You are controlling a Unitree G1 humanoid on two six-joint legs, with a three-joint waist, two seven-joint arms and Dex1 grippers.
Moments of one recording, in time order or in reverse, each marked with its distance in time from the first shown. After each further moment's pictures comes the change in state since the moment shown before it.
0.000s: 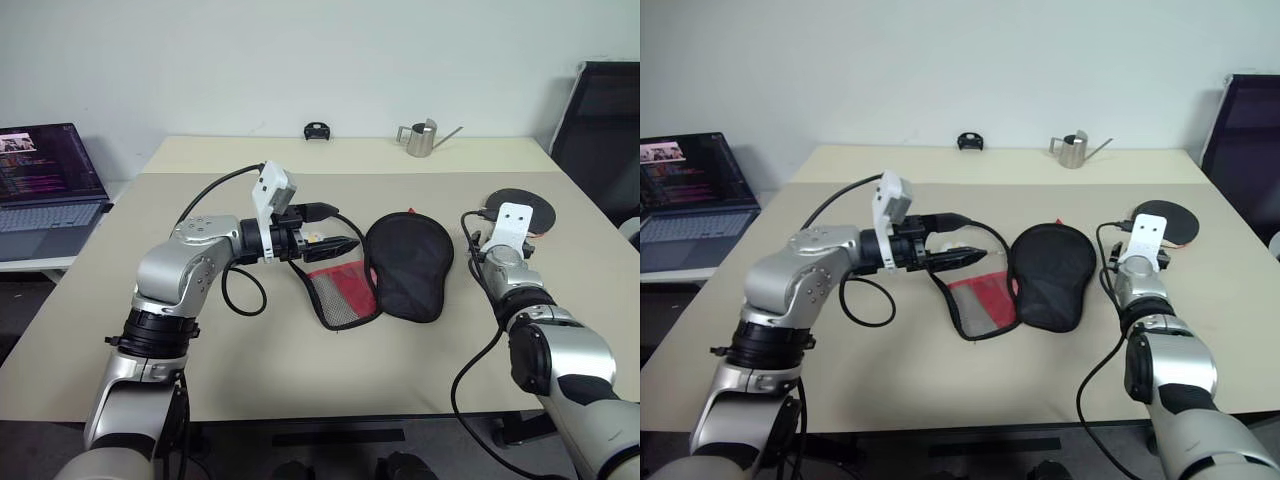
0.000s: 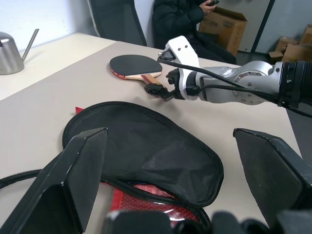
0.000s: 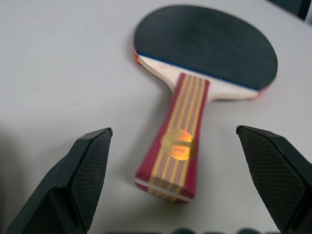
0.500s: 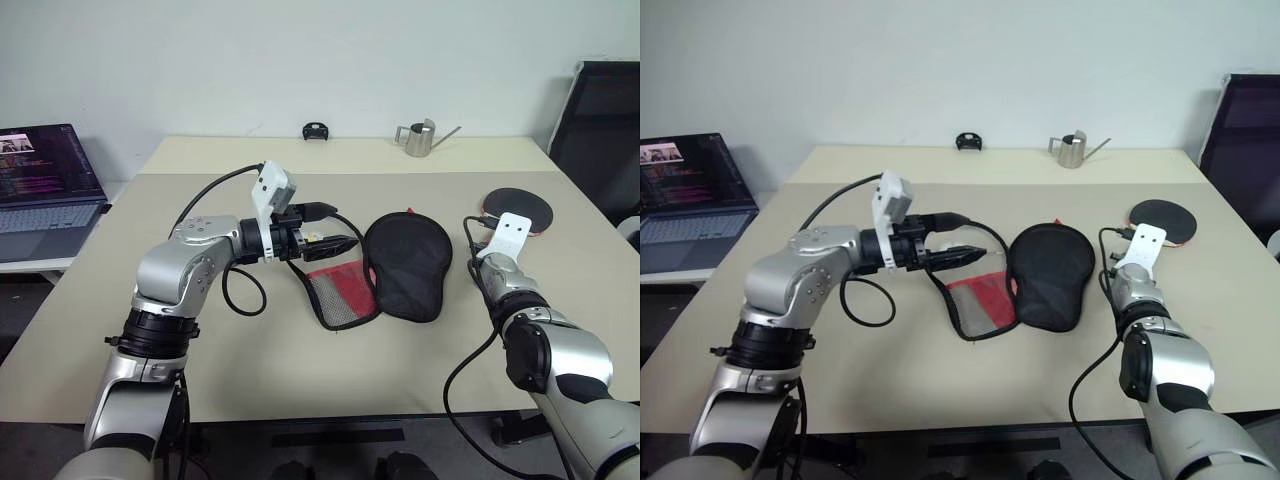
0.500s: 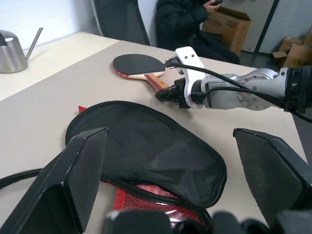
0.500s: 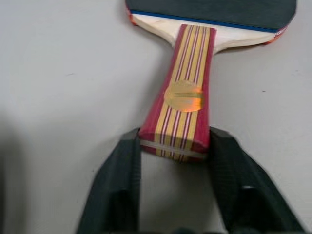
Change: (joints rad) left arm 0.002 0.002 0.000 0.000 0.000 0.007 0.019; right arm -0.001 0.024 -0.064 0.034 0.012 -0.006 0.010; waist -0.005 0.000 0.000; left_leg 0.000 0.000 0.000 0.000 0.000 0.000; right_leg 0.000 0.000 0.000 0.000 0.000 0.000
